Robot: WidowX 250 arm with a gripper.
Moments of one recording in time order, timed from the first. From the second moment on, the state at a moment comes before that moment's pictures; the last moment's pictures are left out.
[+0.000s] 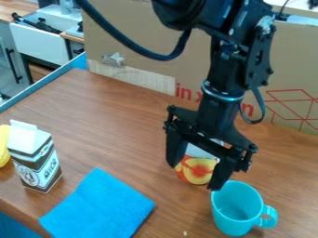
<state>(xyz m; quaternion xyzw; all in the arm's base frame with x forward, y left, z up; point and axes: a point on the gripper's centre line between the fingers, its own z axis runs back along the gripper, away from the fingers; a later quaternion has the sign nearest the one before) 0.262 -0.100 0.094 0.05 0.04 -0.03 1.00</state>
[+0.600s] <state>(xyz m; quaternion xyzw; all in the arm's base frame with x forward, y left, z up) 0.263 -0.114 0.069 -0.01 -0.01 0.03 1.00</state>
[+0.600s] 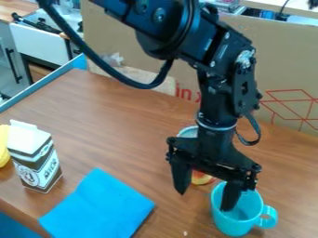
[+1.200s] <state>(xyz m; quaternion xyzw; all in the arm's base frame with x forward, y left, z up) 0.276 -0.119 0.045 0.00 0.00 0.05 1.00</state>
